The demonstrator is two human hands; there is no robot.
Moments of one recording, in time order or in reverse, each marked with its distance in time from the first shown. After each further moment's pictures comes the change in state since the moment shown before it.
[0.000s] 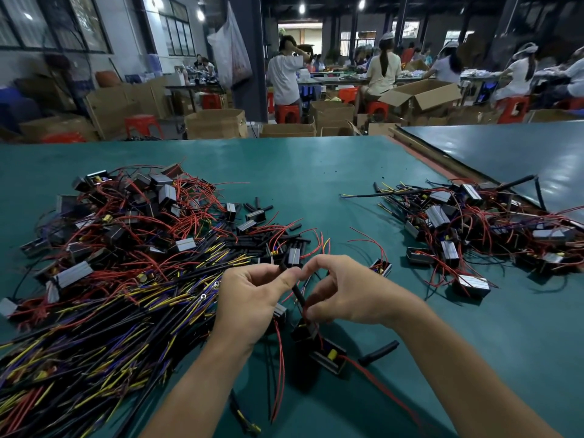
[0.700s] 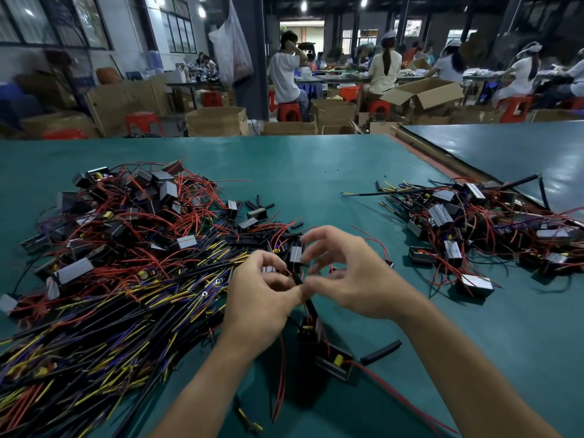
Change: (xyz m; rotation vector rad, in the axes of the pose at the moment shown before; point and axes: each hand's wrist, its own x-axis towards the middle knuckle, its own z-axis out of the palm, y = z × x) left_hand -0.003 -0.002 0.002 0.159 -0.032 0.007; right_hand -0.004 -0.012 -0.001 -0.047 0.249 -0.304
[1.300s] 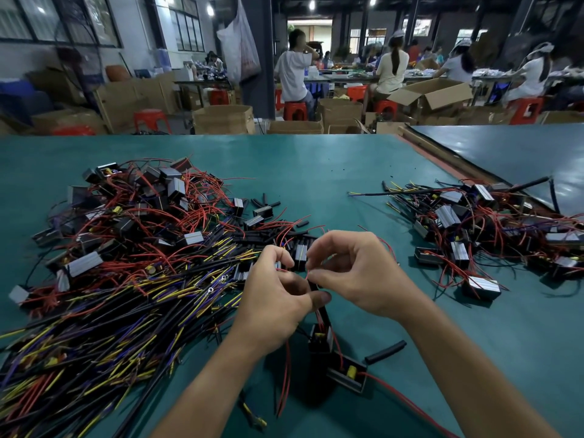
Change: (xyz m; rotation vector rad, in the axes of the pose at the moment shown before) left_hand -0.004 0.005 0.003 -0.066 -0.150 -0.030; right_hand 0.002 0.000 0.005 0.115 0.058 -0.045
